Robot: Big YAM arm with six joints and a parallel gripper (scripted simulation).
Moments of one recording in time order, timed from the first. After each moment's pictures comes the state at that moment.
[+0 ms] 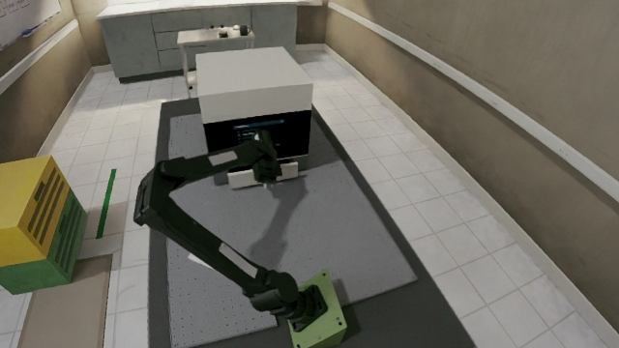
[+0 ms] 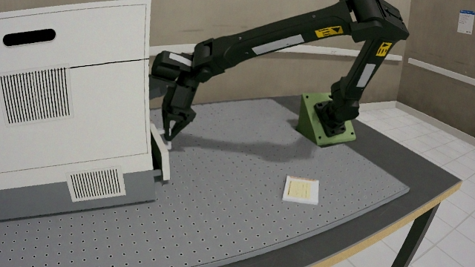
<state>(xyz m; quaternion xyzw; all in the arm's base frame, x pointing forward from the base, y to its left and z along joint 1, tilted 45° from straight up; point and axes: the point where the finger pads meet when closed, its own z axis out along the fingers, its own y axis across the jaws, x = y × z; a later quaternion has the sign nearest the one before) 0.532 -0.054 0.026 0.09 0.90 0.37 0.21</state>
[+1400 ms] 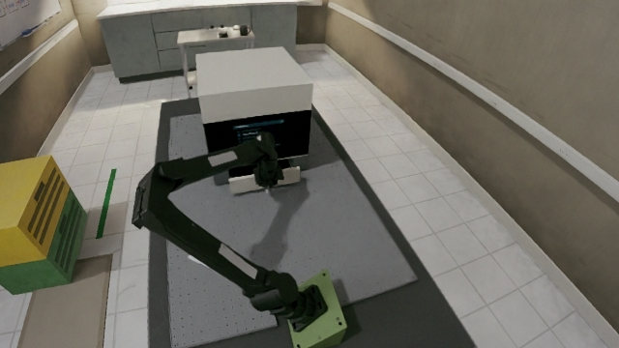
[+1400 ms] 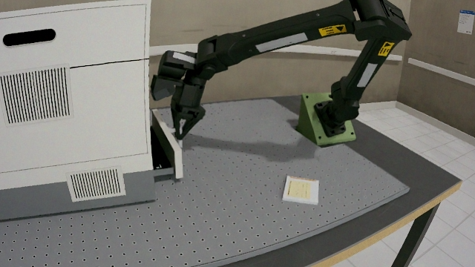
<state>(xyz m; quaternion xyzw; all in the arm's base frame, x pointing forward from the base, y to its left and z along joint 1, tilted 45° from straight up) 0.501 -0.051 0.024 0.08 0.91 0.37 0.17</state>
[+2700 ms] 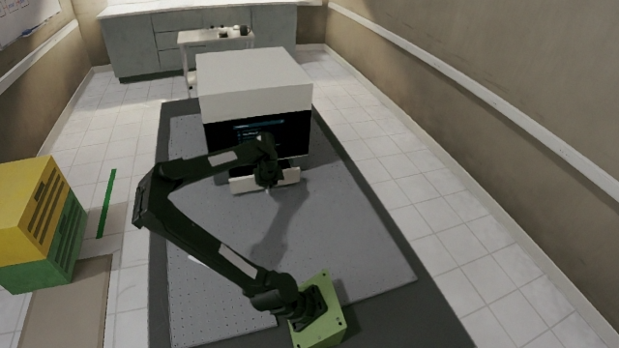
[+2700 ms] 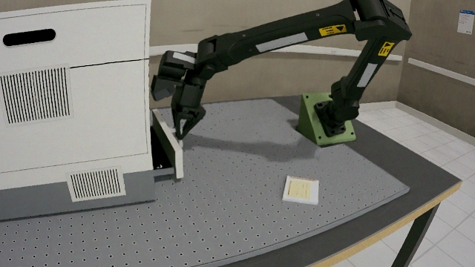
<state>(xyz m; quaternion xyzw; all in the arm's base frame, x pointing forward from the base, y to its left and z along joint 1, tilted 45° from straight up) 0.500 -0.051 0.024 0.08 0.91 0.37 0.17</state>
